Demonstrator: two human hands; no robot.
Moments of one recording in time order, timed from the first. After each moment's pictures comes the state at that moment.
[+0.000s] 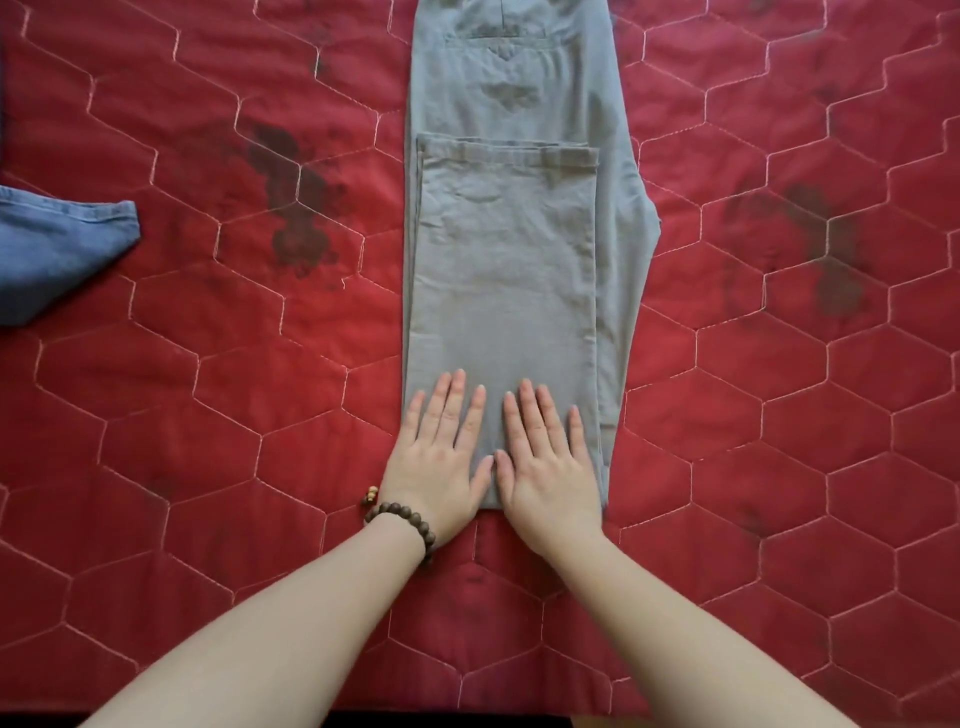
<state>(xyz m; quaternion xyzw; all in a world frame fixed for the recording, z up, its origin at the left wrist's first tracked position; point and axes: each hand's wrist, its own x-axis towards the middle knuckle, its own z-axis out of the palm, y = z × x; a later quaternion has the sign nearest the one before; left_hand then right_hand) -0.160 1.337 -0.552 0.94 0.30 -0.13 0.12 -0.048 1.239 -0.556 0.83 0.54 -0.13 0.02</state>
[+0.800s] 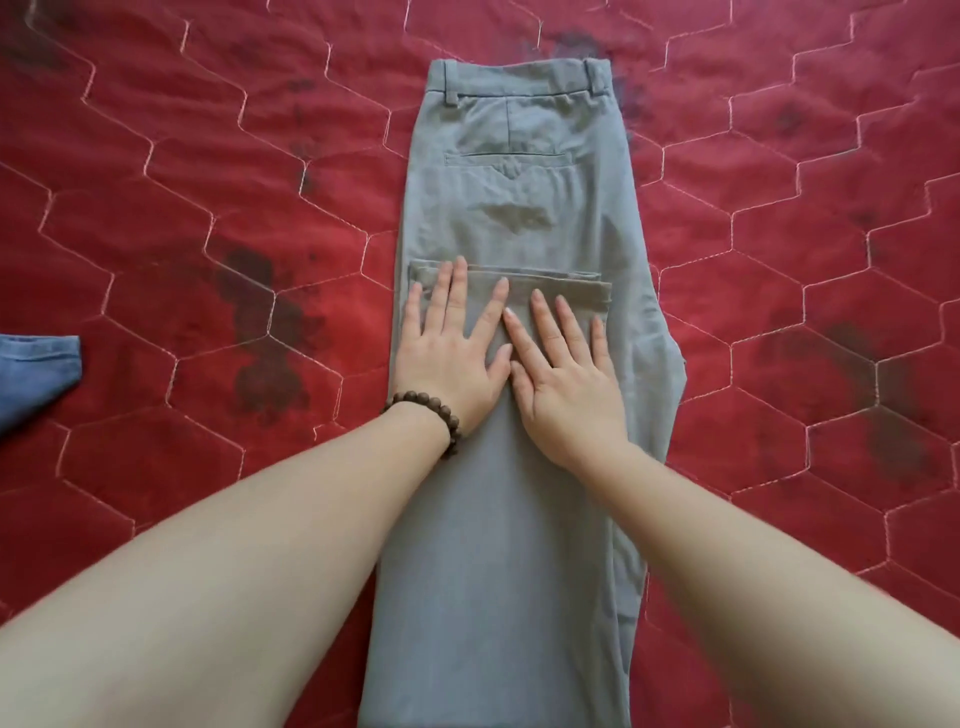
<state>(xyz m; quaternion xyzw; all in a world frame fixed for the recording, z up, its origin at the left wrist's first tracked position) 0.005 1.534 -0.570 0.93 0.37 -0.06 0.04 0.112 1.430 -0.571 0.82 0.56 -0.10 -0.01</state>
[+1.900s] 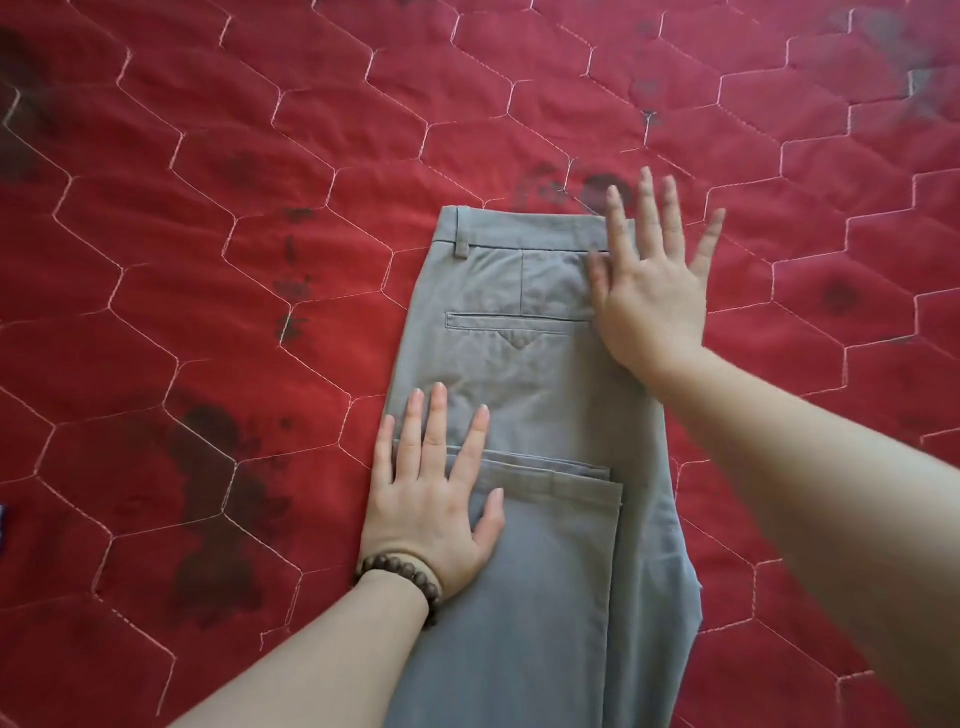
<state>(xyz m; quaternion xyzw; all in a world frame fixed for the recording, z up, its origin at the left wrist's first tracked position) 0.030 1.571 -0.577 0.90 0.42 0.01 0.06 0.299 1.630 -0.546 0.85 0.53 0.03 0.00</state>
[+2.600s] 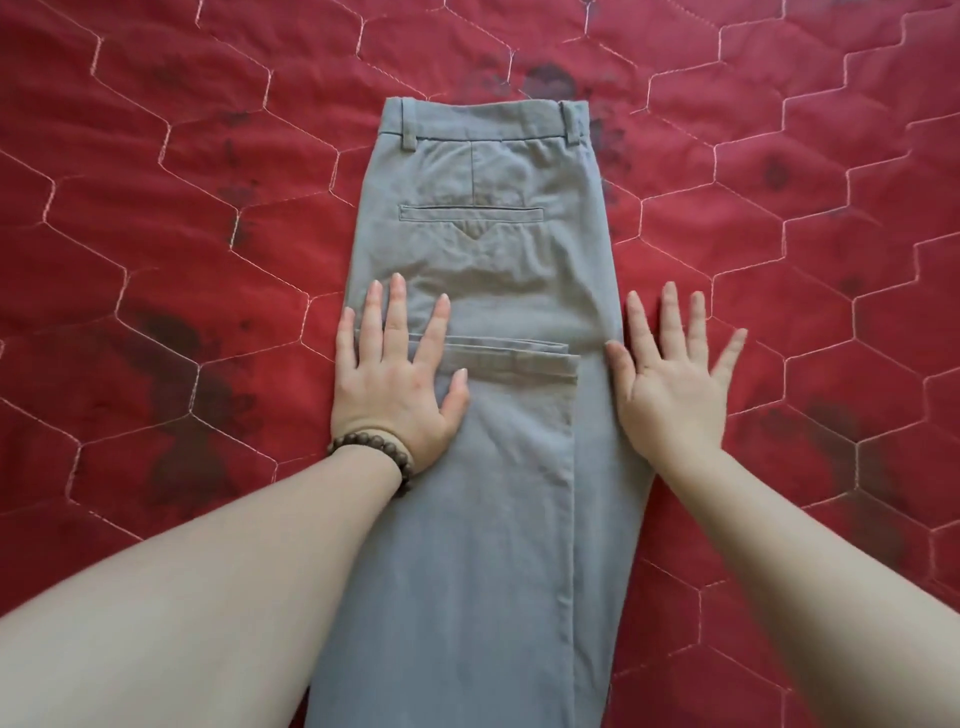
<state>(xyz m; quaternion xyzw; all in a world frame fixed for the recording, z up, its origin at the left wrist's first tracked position) 0.029 1.568 -0.579 0.91 0.42 -0.01 0.04 0.246 1.434 -0.559 0.91 0.41 -0.07 0.05</state>
